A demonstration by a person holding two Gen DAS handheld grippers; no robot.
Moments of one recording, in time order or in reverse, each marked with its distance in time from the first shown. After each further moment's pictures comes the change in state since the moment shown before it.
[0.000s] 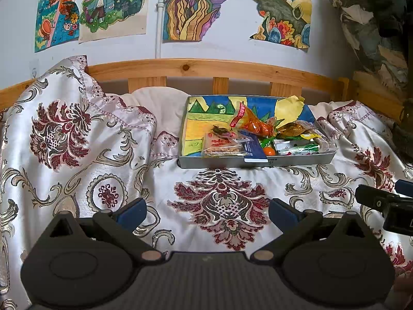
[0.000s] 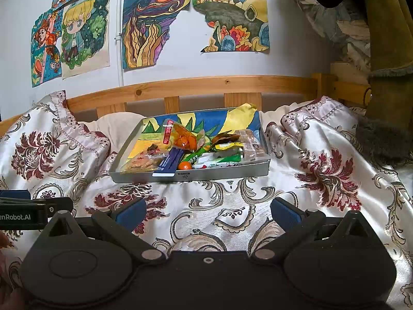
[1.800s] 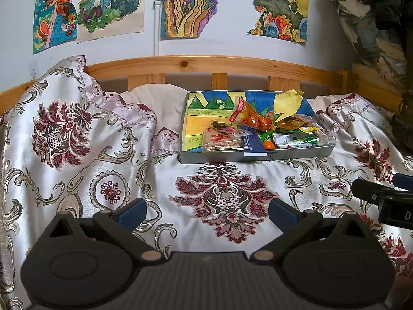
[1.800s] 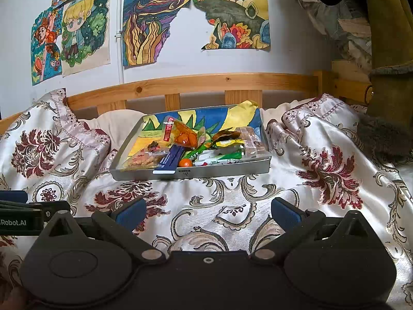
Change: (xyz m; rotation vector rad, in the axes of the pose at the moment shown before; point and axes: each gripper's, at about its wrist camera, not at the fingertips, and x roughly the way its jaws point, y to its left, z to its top) left arm -0.004 0.000 -0.001 0.032 0.026 -0.001; right arm -0.001 0.003 -0.004 0.000 0.008 -0.002
